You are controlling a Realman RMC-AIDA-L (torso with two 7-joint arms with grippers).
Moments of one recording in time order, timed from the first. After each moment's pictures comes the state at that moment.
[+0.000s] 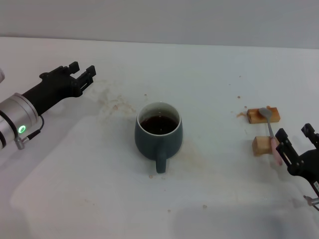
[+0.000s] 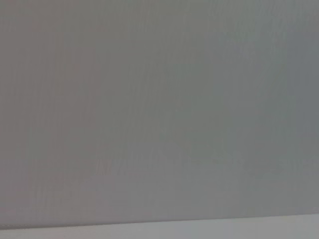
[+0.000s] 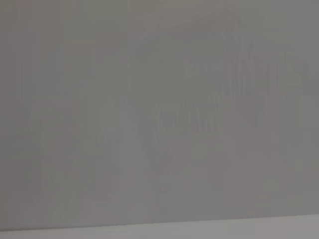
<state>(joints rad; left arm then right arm) -0.64 -1.97 -0.90 -0.02 2.87 1.04 -0.81 0.26 2.09 -0.30 0.28 -1.38 -1.45 0.16</state>
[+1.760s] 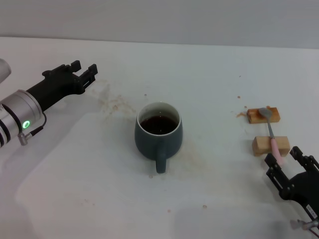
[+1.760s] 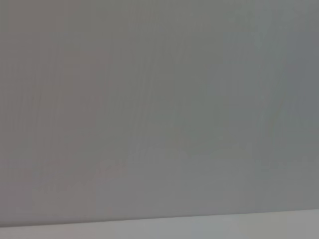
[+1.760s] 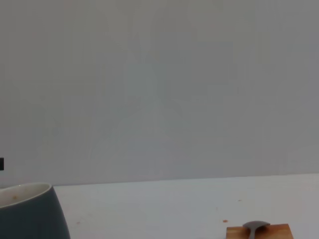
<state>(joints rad) -0.67 -1.97 -0.90 -0.03 2.87 0.98 -0.81 0.21 2.08 -0.35 0.30 -1.43 -1.42 0.15</state>
